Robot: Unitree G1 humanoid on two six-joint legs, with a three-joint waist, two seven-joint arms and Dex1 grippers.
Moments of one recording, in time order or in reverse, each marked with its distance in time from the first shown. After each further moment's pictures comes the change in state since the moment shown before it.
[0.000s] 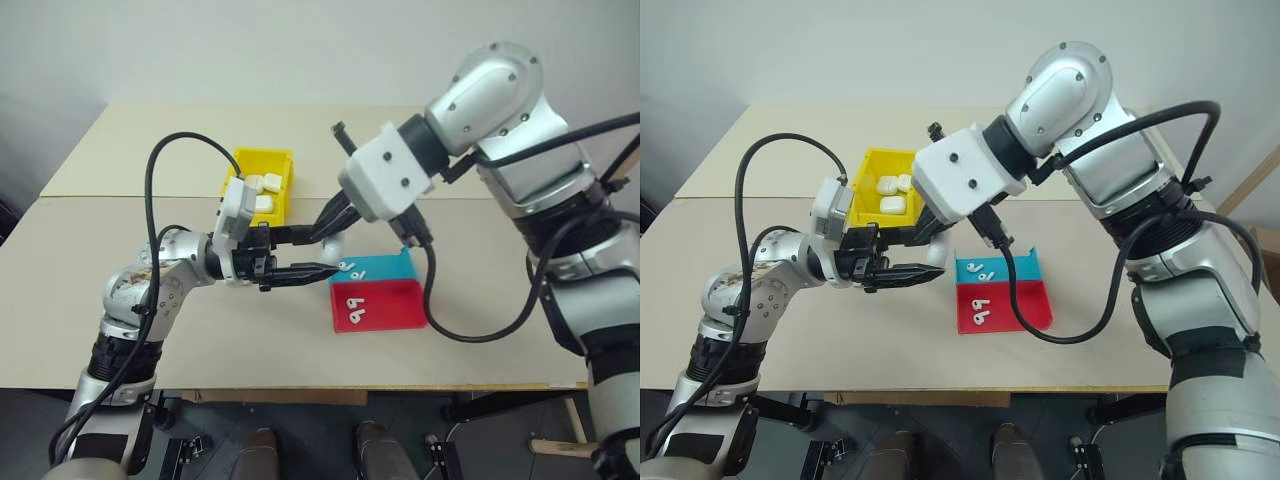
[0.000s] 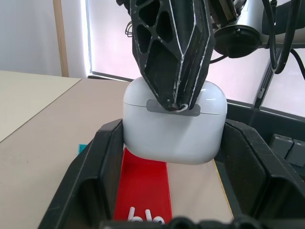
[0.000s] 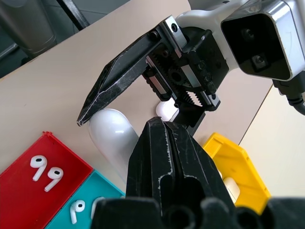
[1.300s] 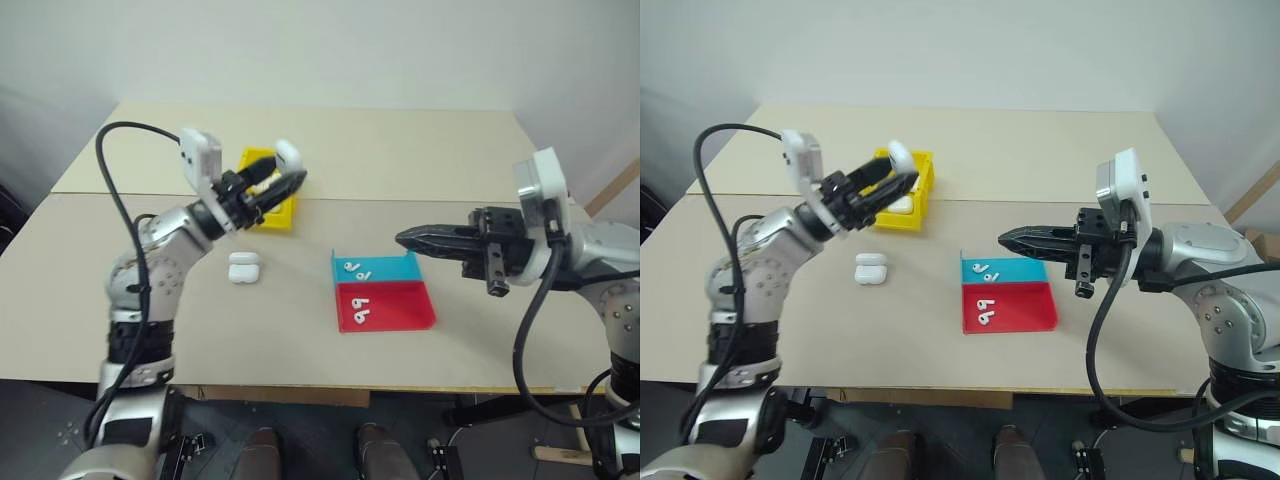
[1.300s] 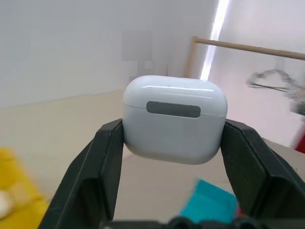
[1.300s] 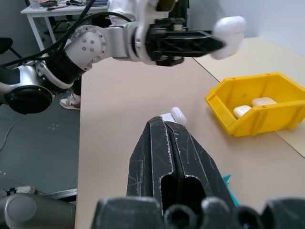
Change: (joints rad) left arm -0.137 -0.193 0.179 0.186 0.145 -0.030 0.603; right arm 0.857 -0.143 -0.746 -0.577 0.617 0.827 -0.567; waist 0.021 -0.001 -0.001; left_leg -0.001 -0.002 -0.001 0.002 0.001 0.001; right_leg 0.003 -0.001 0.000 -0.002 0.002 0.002
